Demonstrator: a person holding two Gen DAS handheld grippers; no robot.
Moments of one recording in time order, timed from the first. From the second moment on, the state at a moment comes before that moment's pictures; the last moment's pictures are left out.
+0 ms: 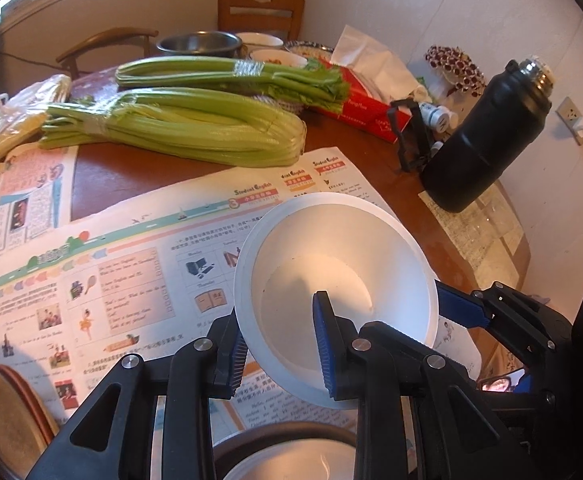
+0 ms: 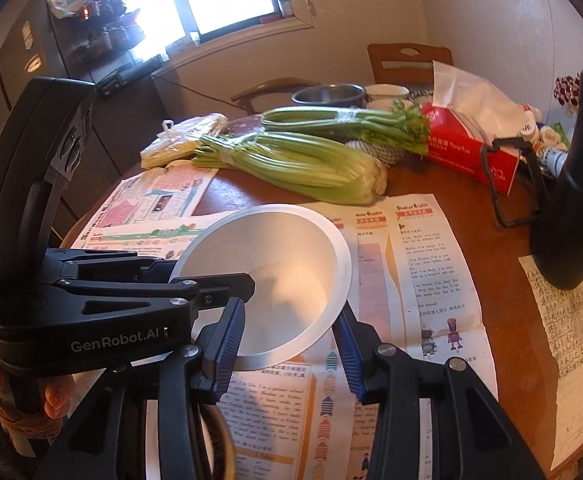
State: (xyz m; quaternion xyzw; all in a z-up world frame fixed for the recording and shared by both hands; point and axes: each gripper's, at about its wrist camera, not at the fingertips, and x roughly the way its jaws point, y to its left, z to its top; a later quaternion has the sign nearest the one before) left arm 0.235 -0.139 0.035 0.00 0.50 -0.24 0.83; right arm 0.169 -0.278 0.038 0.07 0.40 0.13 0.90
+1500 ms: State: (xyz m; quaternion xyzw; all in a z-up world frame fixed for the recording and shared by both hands) left arm 0.122 -0.074 0.051 -0.03 0.47 -0.21 0.86; right arm 0.073 -0.227 0.064 0.01 0.37 0.20 0.90
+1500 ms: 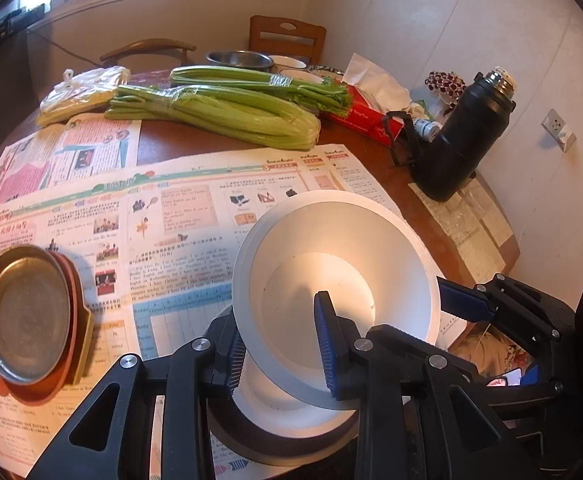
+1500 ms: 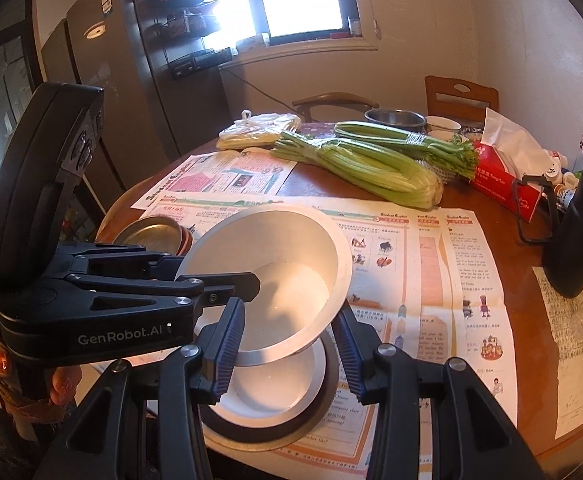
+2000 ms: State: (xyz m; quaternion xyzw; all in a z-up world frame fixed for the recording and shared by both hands) left arm 0.113 -0.074 0.032 -0.03 0.48 -0.20 0.85; right arm 0.064 -0.224 0.047 0.01 0.39 0.21 0.90
